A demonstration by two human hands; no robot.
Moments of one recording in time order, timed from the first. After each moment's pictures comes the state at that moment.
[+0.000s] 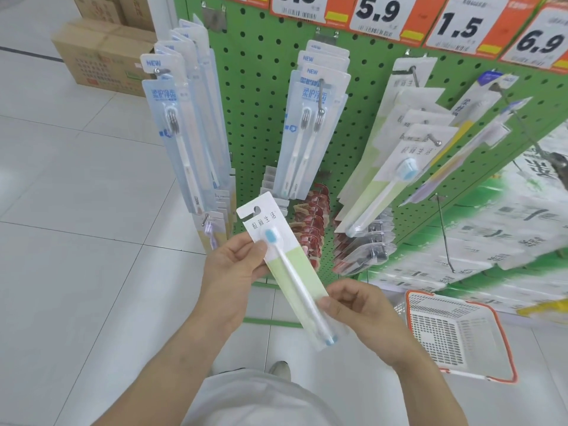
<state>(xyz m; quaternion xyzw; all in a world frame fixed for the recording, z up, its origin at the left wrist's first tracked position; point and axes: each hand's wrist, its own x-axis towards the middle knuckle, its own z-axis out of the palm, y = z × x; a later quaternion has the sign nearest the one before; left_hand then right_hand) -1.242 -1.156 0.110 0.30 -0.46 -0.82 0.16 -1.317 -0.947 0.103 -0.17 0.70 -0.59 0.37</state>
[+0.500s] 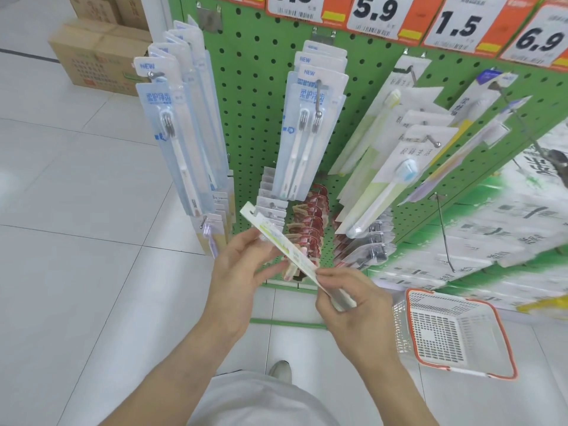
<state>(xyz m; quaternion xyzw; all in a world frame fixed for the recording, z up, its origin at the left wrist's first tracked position) -1.242 -1.150 0.119 0.27 -0.44 -0.84 0.17 -1.297 -0.976 0.094 -0.27 0.83 -0.49 -0.06</state>
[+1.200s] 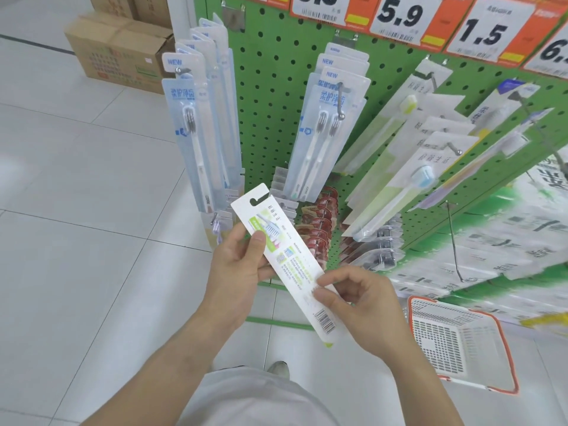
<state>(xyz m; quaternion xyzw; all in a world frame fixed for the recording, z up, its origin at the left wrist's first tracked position) -1.241 -1.163 0.118 0.27 -0.50 -0.80 0.18 -1.313 -0.978 0.119 -0.17 0.81 -0.52 0.24</state>
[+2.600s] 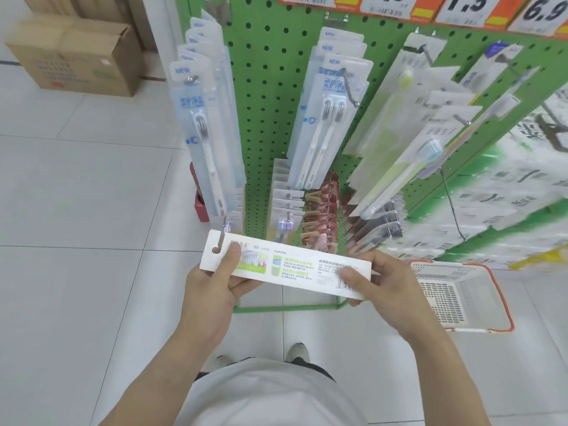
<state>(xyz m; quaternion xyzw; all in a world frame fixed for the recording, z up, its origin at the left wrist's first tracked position) -1.193 -1.216 0.107 0.33 -0.43 -0.83 0.11 -1.291 -0.985 0.124 -0.02 0.79 -0.57 0.22</state>
